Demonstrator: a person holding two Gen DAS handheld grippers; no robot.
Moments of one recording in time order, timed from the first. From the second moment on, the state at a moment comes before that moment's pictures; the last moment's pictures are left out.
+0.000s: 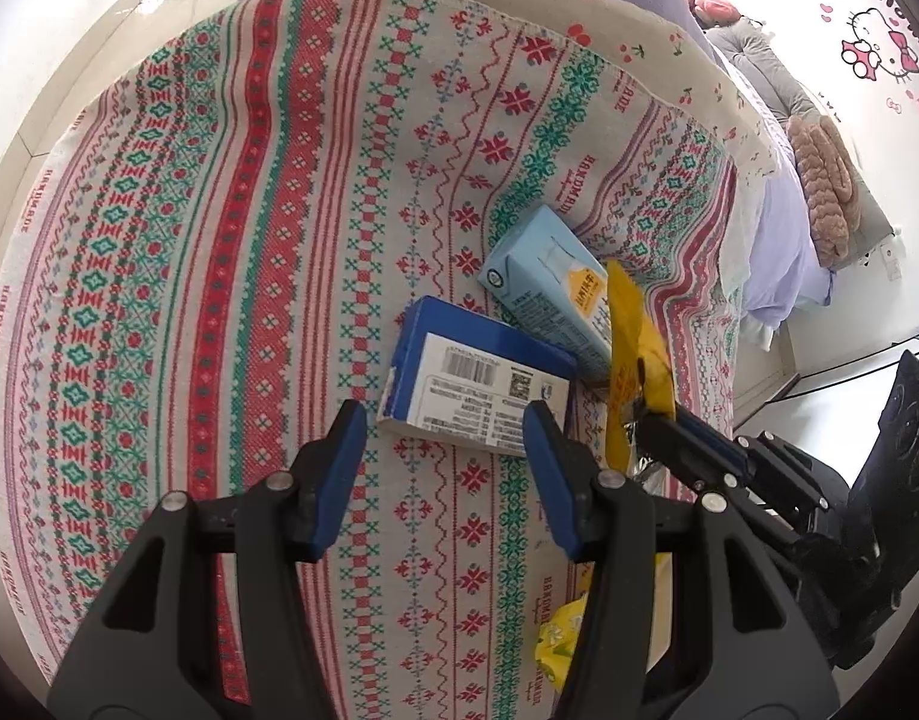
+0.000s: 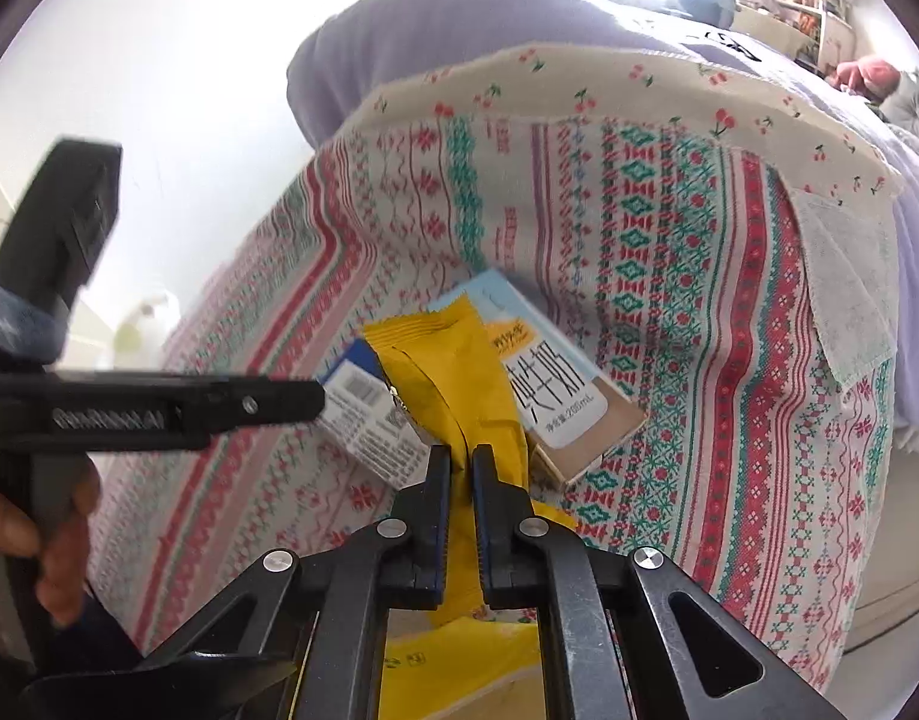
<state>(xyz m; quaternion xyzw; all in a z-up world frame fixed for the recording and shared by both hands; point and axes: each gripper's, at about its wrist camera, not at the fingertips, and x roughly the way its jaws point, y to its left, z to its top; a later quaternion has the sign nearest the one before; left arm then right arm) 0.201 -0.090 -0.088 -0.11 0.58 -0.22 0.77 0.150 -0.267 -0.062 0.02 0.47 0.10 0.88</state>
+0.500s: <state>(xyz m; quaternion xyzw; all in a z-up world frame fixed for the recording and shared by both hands) 0.194 -0.103 -0.106 -0.17 0.60 -0.20 0.75 0.137 -0.309 -0.021 0.12 0.40 0.06 0.91</state>
